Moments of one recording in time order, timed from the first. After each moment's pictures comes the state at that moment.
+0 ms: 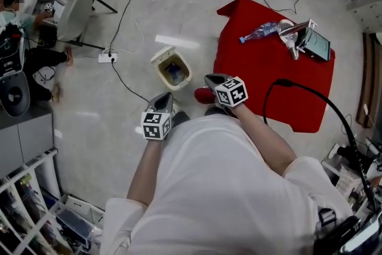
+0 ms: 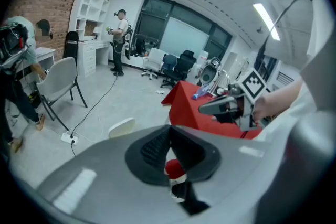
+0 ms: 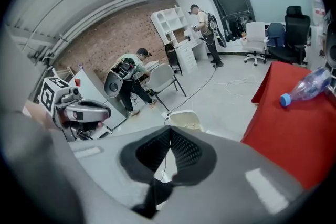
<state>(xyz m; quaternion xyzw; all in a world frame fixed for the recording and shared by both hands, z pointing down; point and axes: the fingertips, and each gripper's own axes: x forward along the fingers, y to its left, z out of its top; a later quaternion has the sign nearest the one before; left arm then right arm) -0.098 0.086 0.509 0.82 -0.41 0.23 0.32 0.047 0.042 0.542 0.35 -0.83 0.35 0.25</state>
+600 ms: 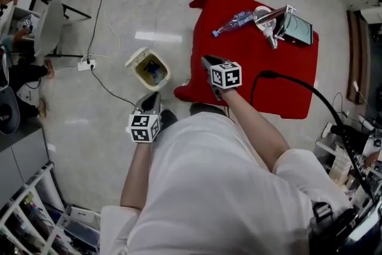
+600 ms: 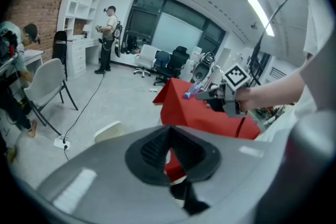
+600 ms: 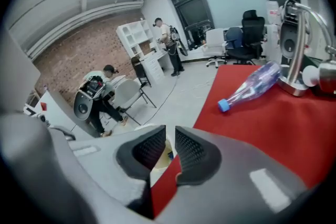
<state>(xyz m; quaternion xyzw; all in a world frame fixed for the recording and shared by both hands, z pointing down) -0.041 0.069 0.511 0.84 -0.37 0.25 0.31 0.176 -0.020 0.554 0.51 -0.74 0.39 0.21</state>
